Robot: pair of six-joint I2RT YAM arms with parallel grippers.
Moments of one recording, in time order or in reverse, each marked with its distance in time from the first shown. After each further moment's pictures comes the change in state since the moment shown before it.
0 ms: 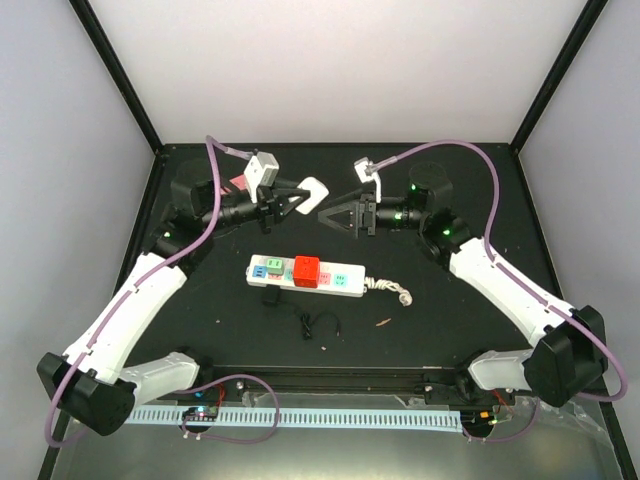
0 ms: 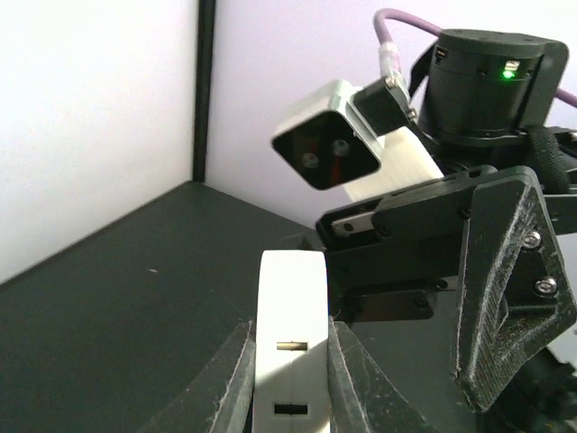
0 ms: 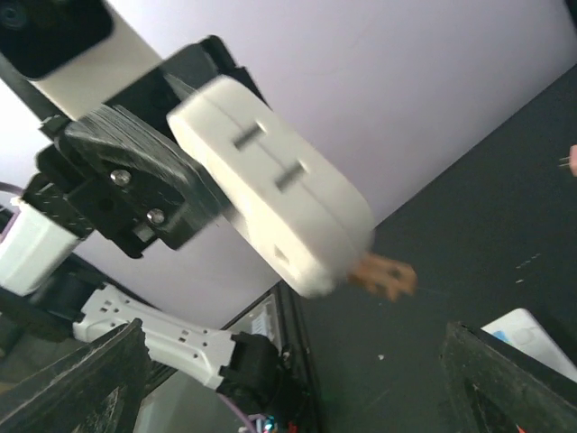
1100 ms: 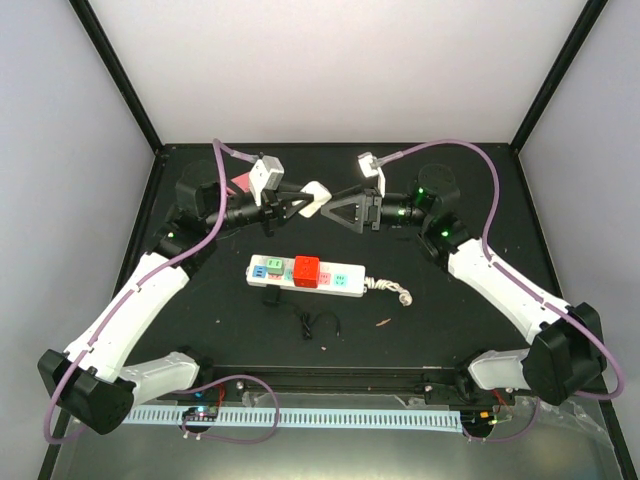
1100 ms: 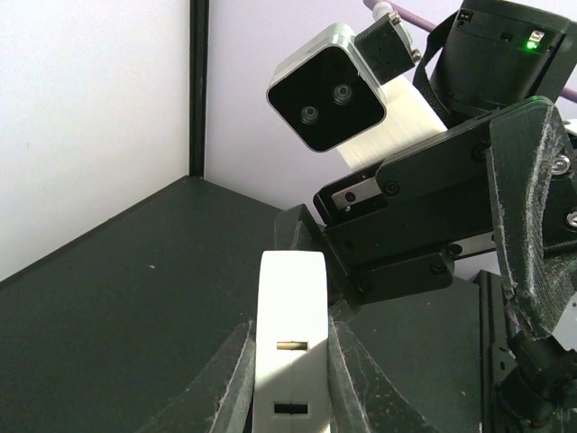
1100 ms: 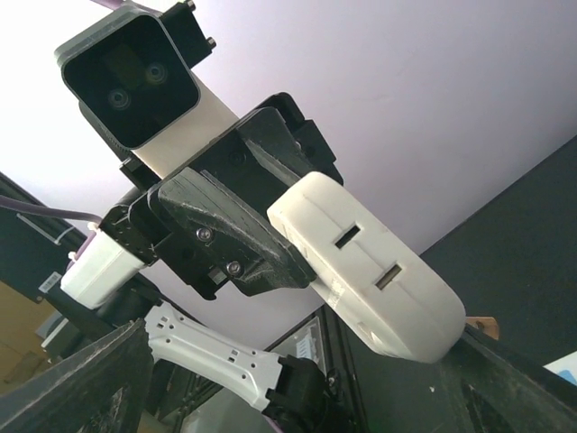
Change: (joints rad) left arm -0.026 0.006 0.005 -0.022 -0.036 0.044; right arm -0.015 0.007 -0.032 0.219 -0.050 0.188
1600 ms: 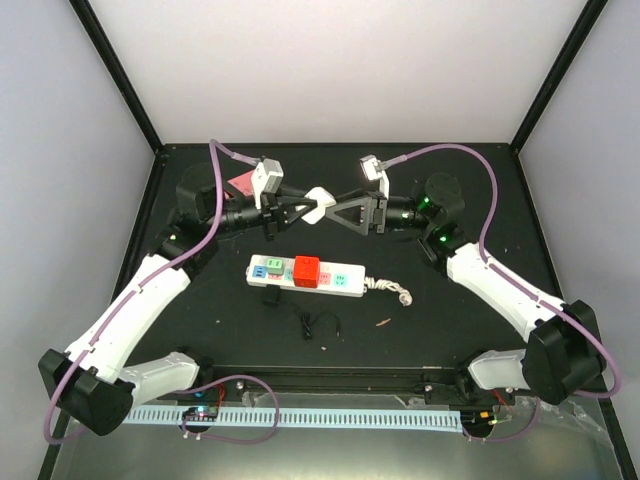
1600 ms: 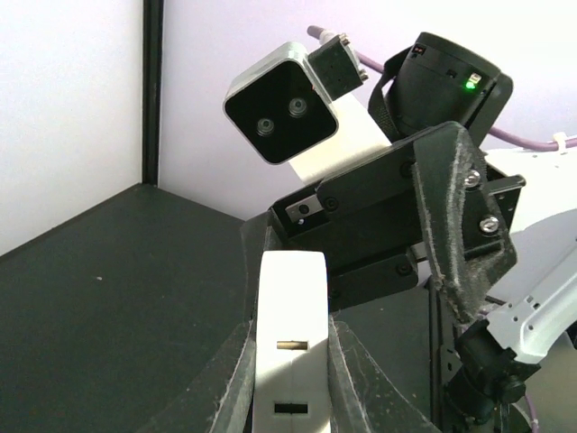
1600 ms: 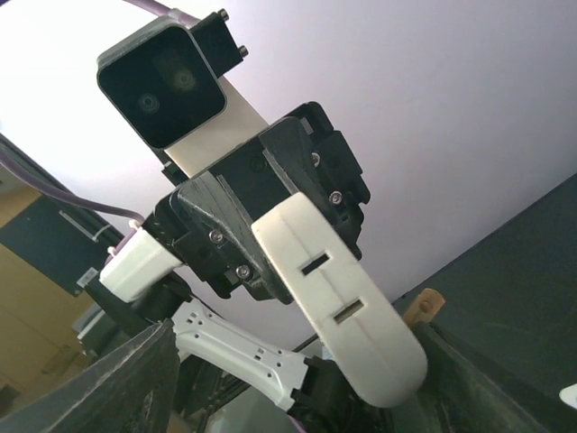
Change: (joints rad) left arm -0.004 -0.004 -0.034 0.065 0.082 -0.063; right arm -0.010 0.001 -0.080 0.229 -0.051 0.143
